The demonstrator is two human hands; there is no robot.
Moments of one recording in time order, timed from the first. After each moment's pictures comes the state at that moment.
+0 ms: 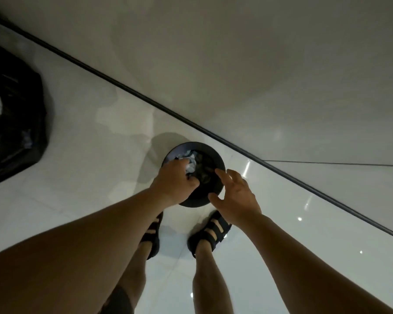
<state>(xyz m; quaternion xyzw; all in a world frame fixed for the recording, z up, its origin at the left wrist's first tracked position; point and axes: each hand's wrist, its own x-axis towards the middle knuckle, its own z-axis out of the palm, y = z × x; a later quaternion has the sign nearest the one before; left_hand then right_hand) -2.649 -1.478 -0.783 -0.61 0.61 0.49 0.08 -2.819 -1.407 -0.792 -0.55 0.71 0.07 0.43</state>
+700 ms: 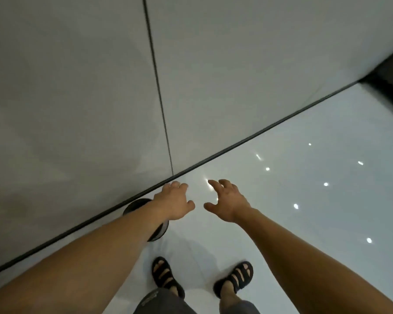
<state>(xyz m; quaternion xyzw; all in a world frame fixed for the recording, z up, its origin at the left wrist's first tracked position) -2.783 -1.339 -0.447 -0.17 0.90 0.23 0.33 -2.859 -1.167 -0.454 -0.24 0.91 -0.08 0.34</state>
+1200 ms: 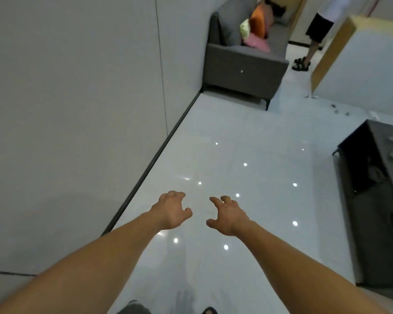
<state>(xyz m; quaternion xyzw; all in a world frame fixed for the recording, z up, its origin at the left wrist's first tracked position) -2.991 -0.936 -0.355 0.12 0.93 0.18 0.30 -2.944 -0.744 -0.386 0.08 0.95 -0.15 0.27</state>
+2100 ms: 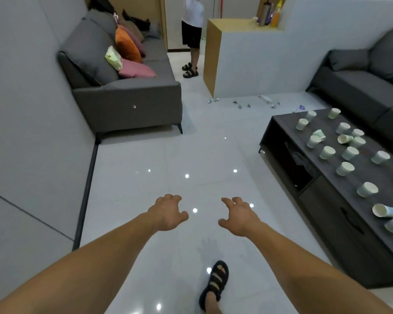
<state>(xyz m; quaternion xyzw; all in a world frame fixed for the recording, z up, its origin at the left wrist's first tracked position) -3.442 -0.509 -0.357 0.39 0.87 0.04 0.31 -3.270 -0.351 -0.389 0.37 0.89 -0.21 0.18</state>
